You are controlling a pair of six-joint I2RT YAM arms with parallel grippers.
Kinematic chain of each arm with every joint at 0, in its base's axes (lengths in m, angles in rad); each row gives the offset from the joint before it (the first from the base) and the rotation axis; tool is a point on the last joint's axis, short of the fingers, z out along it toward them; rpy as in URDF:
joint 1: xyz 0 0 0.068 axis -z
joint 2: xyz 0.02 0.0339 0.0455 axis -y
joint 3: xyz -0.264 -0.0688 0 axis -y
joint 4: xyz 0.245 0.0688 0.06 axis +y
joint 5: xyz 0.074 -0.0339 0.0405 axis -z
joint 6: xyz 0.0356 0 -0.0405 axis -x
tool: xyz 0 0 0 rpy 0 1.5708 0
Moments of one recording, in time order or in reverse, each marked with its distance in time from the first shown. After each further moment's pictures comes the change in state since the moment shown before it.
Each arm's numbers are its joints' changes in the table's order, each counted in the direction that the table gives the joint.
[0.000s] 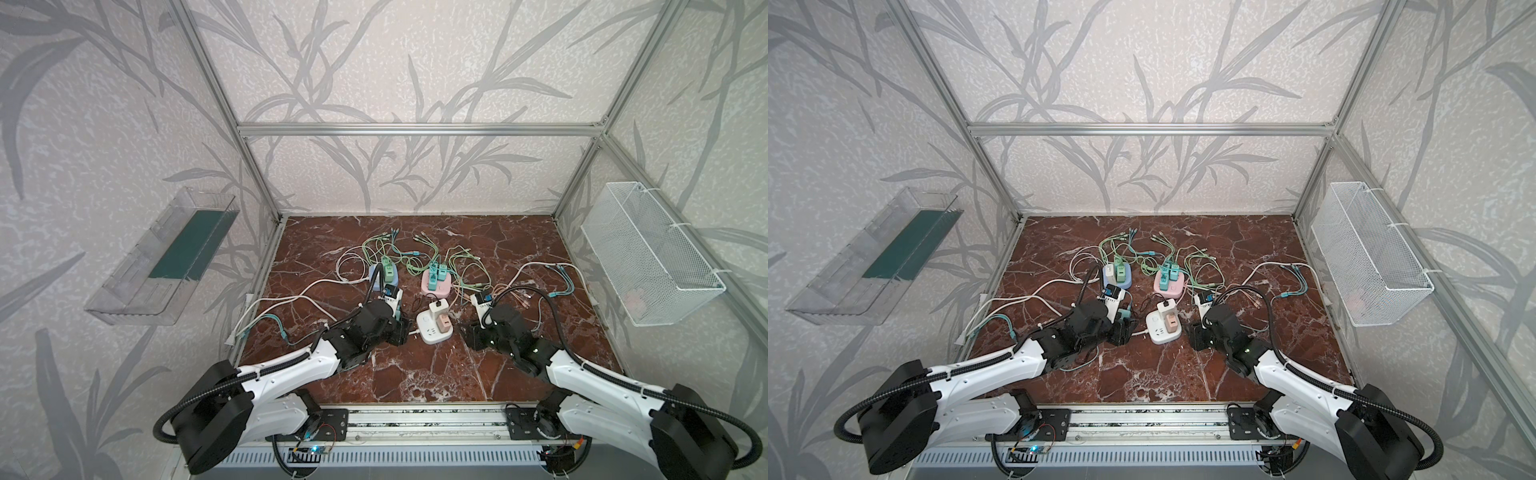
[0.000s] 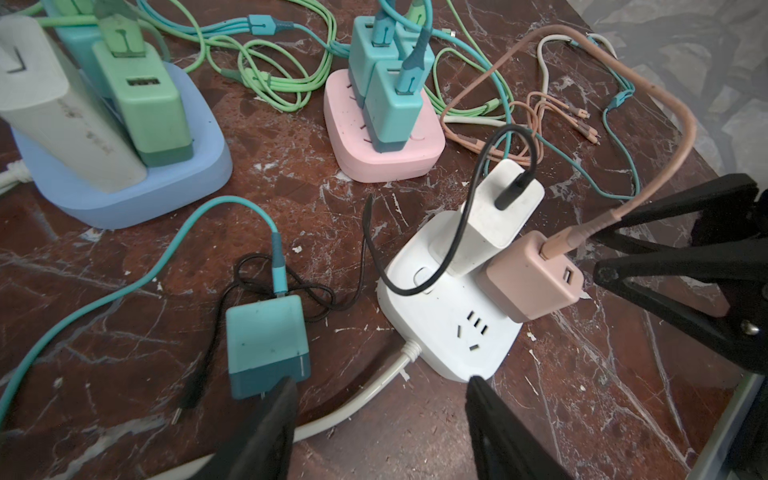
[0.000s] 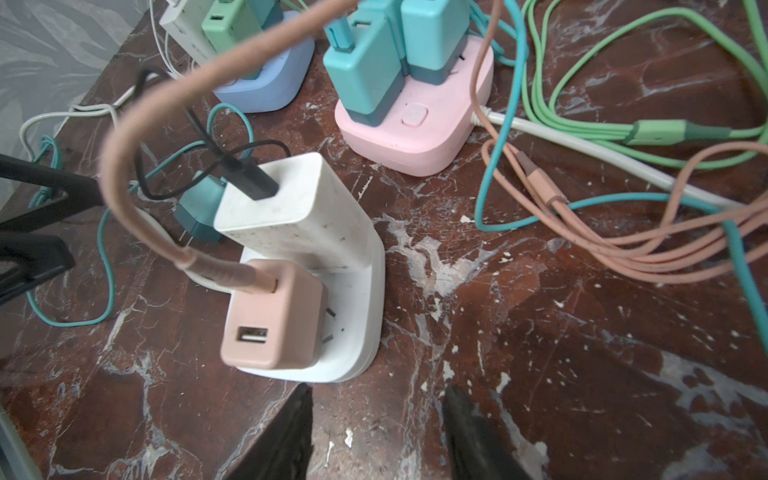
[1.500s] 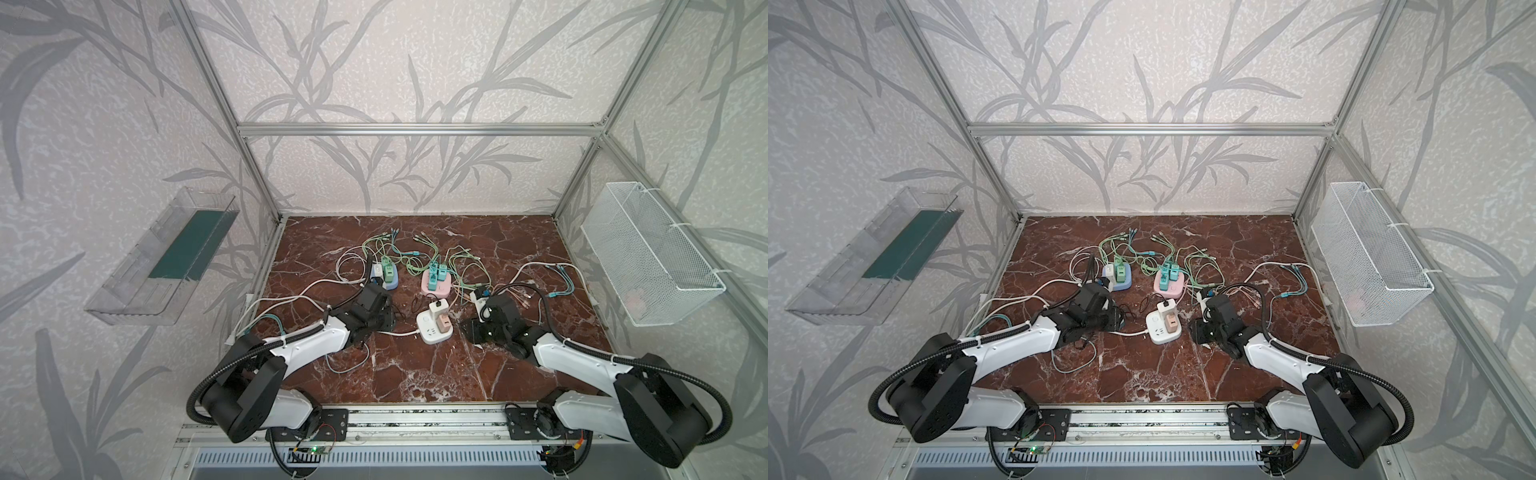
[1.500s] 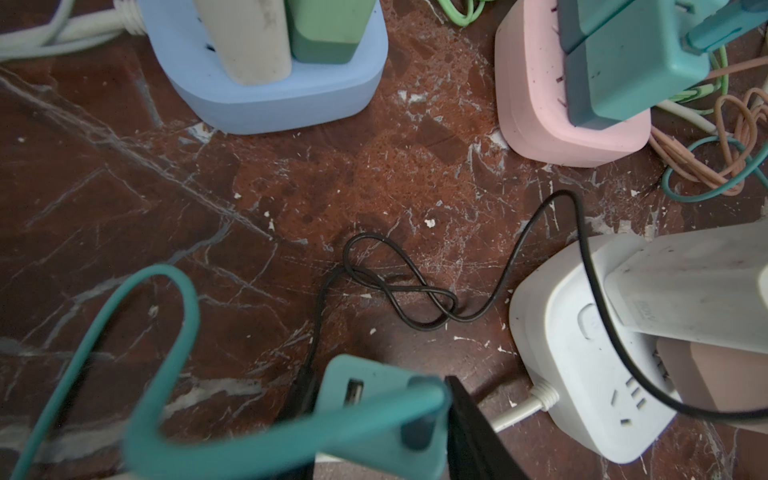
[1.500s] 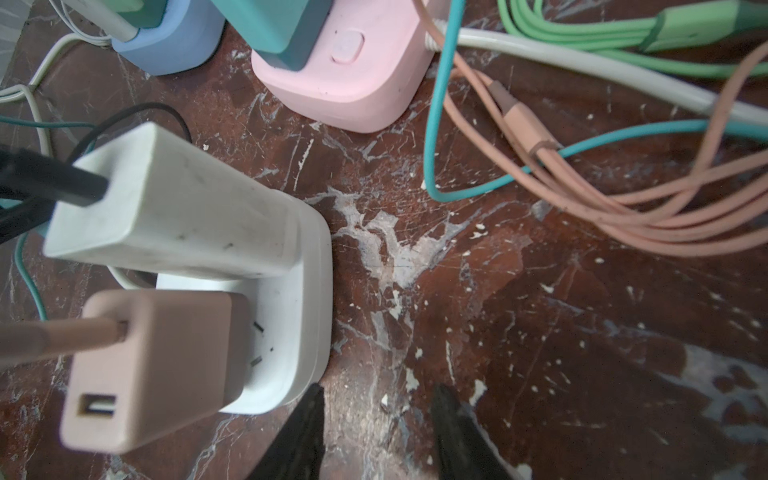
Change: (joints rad) left arm -0.189 -0.183 0.121 0.194 0.022 0.119; right arm 0.128 -0.206 0.066 0.024 -0.107 -0.002
